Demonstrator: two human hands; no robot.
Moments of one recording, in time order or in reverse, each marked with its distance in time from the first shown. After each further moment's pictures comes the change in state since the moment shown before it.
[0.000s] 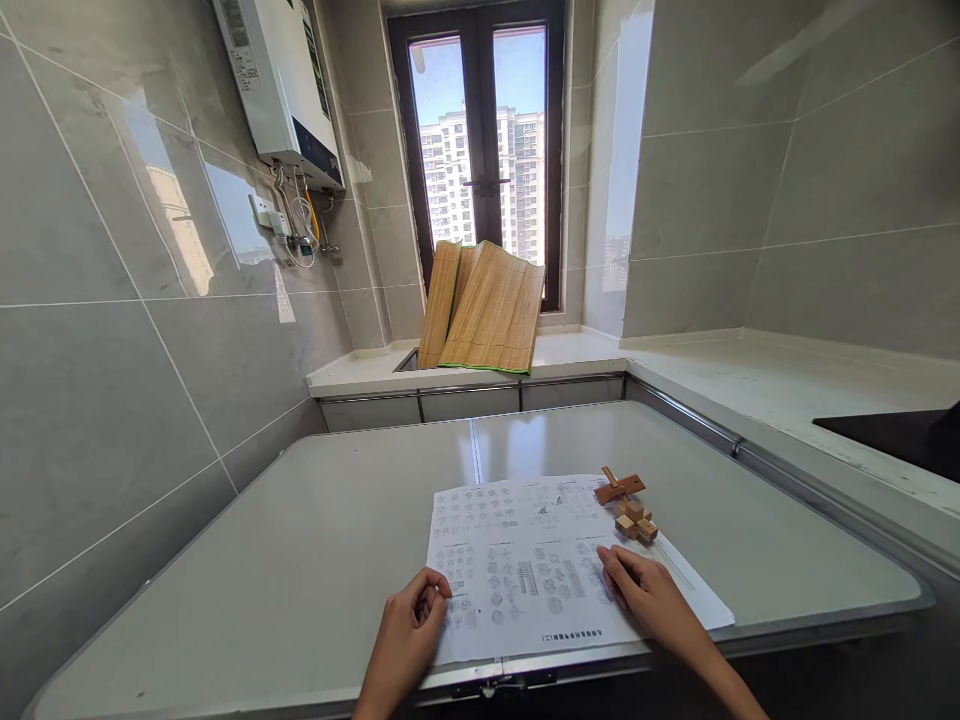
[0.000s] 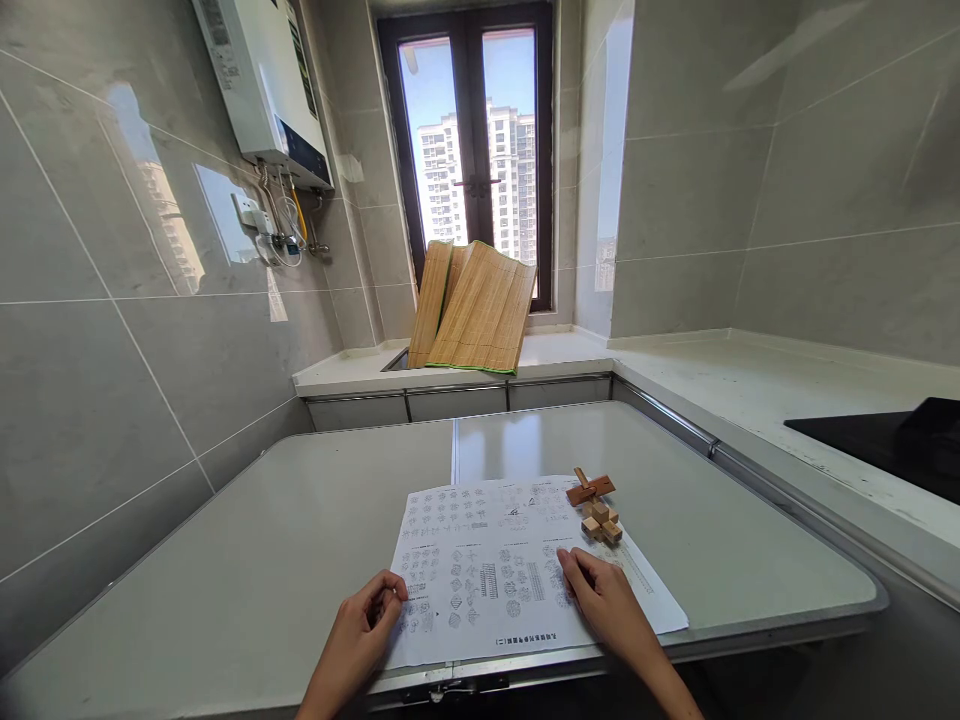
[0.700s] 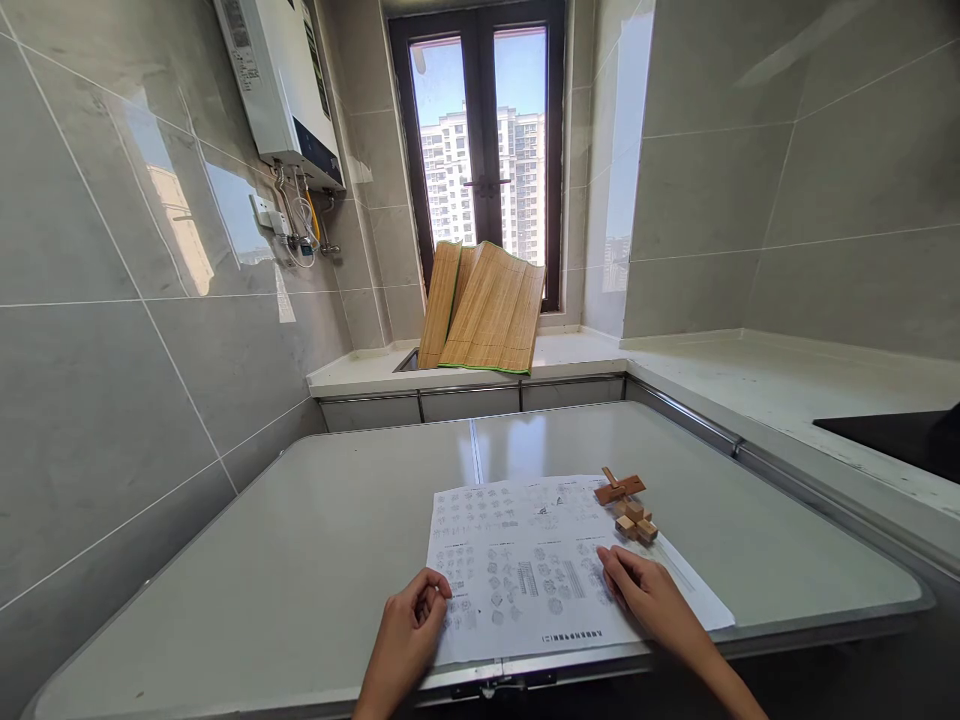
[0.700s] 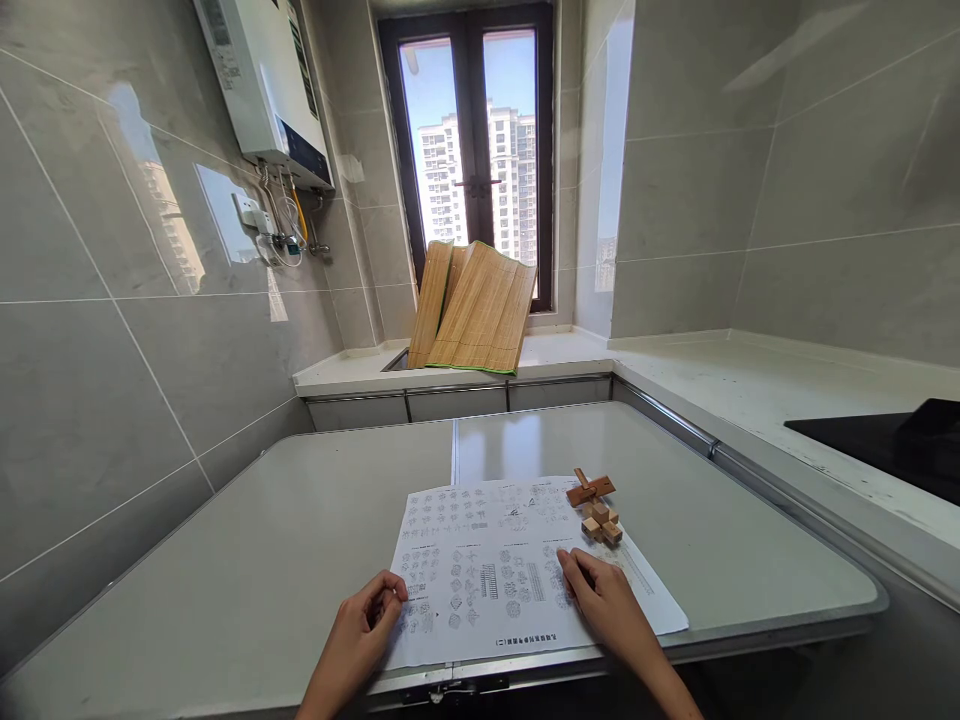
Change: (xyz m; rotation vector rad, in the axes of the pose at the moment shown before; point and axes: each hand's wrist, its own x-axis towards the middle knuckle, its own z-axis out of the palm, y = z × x) left_hand 0.001 -0.007 0.001 0.000 0.005 0.024; right_hand 0.001 0.004 0.001 -0.010 0.004 -0.017
